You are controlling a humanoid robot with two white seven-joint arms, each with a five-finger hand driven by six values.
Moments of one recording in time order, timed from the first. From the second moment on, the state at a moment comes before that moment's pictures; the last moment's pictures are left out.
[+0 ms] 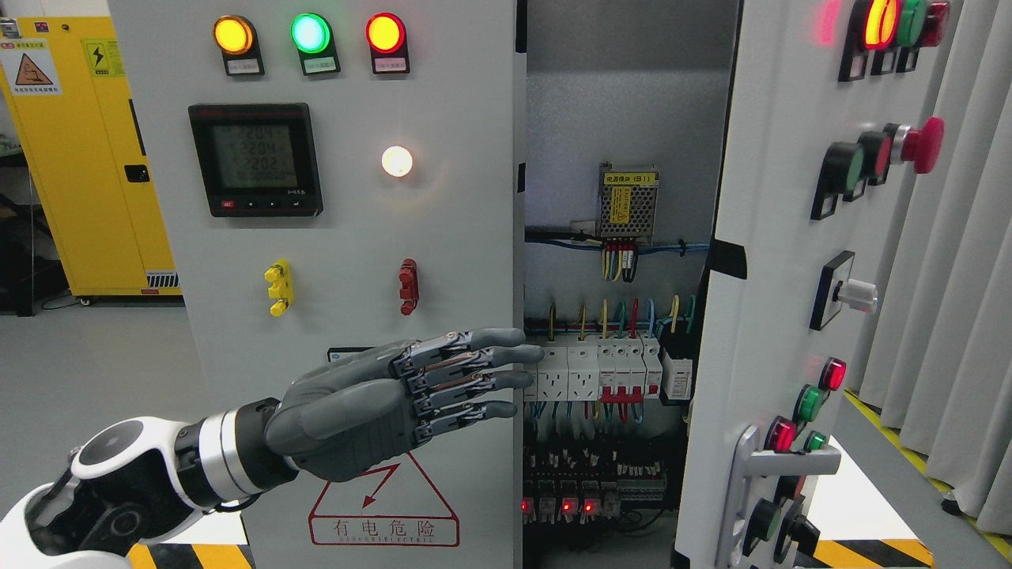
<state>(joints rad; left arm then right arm) -0.88 0.53 -0.39 -1.78 1.16 0.50 -0.62 0.00 0.06 0.14 -0.08 -0.13 -0.02 -0.12</state>
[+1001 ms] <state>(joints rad) -1.11 0.26 -0.52 -1.60 1.17 0.55 -0.53 0.00 0.06 0.14 -0.08 -0.13 -0.02 -0.12</state>
